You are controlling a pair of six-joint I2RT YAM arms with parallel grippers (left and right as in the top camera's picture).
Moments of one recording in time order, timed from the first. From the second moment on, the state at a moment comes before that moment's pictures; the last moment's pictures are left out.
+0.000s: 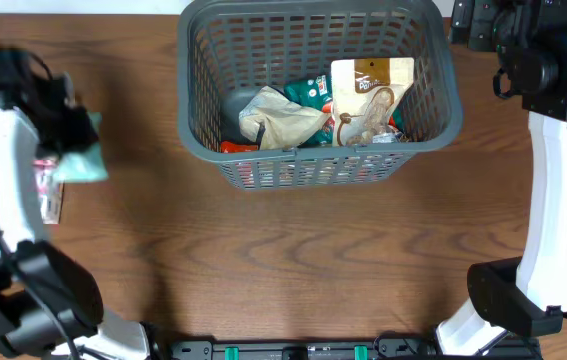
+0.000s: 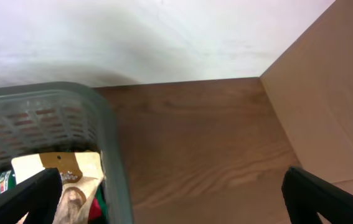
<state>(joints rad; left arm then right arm) 0.35 1.73 1.65 -1.17 0.13 0.10 0.17 1.82 2.53 -1.39 0.47 0.10</state>
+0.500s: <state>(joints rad) 0.11 1.69 2.18 -1.23 0.45 0.09 0.17 1.82 2.53 -1.39 0.47 0.10</state>
